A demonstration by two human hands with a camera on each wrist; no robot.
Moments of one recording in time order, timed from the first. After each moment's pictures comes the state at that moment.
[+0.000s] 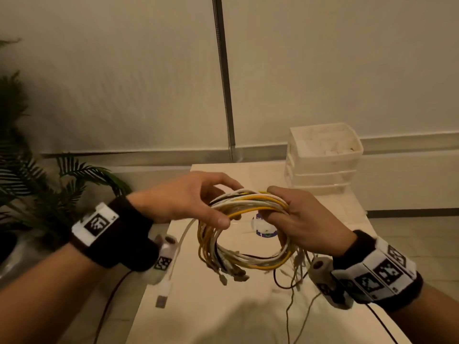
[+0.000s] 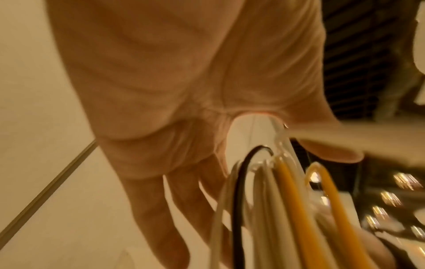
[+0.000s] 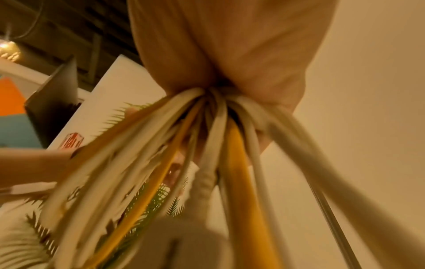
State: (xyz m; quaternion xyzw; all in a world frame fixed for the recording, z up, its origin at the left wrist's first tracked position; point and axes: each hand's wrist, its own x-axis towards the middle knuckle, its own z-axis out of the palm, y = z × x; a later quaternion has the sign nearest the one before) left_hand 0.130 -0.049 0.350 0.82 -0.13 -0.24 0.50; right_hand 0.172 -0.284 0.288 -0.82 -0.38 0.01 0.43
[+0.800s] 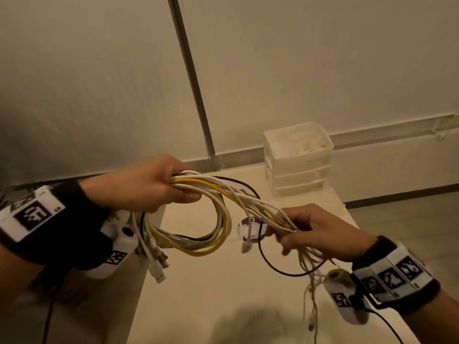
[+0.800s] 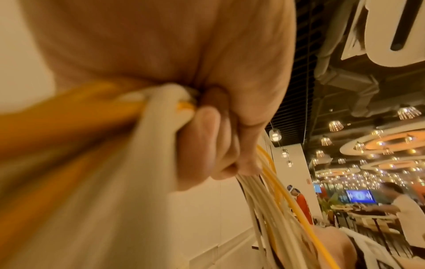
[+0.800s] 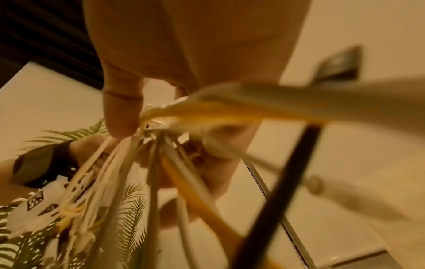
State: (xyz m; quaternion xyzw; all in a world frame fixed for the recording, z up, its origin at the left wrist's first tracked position) left_hand 0.148 -0.071 0.403 0.94 -0.16 -0.14 0.28; right_hand 0.174 -0.359 0.275 -0.74 -0.31 0.22 0.56
